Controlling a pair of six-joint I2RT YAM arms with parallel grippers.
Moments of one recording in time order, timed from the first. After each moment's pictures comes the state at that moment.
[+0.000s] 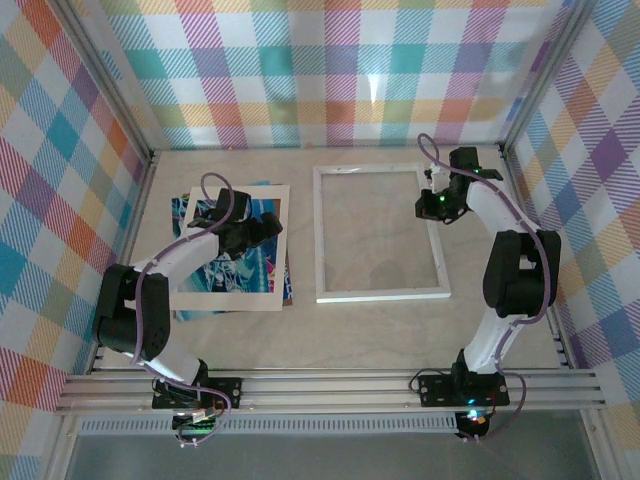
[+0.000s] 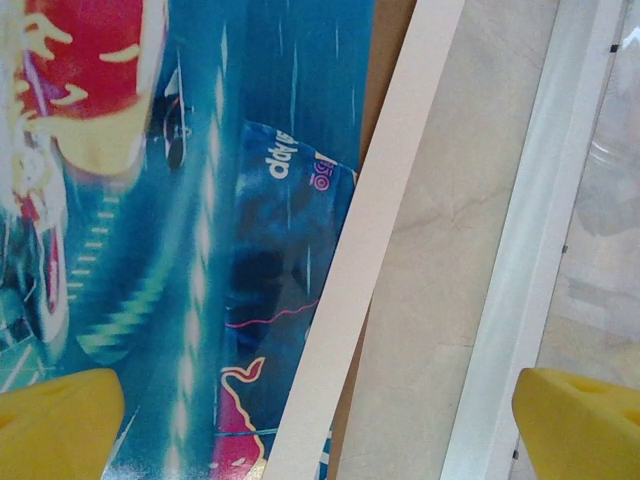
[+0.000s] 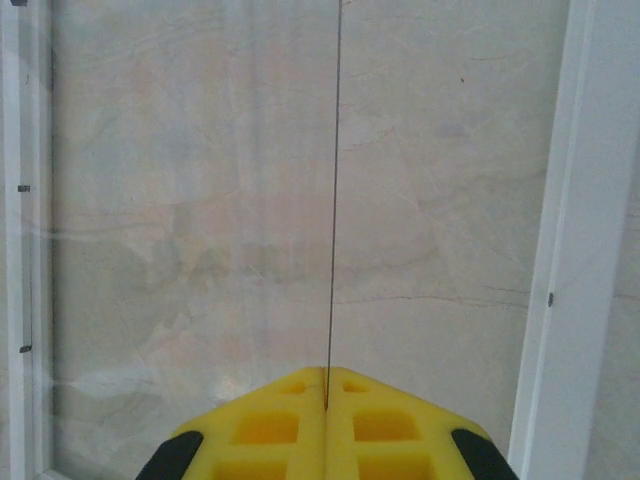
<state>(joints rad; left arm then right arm) -0.26 1.57 1.00 -0.39 0.11 -0.74 0.02 1.82 1.45 -0.81 -0.40 0.02</state>
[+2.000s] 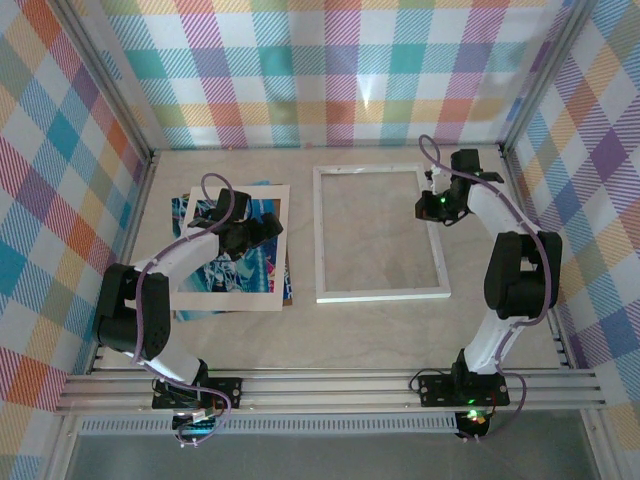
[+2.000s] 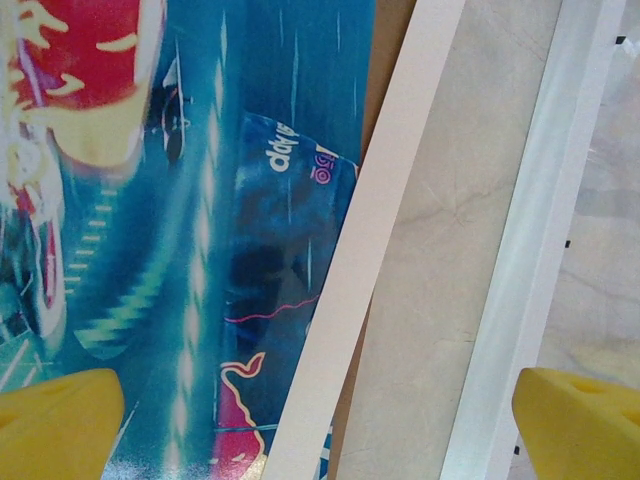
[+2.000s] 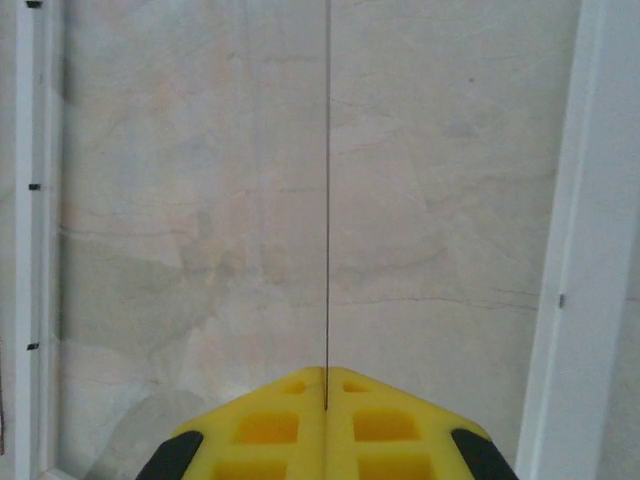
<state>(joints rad) -0.26 1.57 1.00 -0.40 0.12 -0.74 0.01 1.80 1.40 -0.76 -0.44 0.02</state>
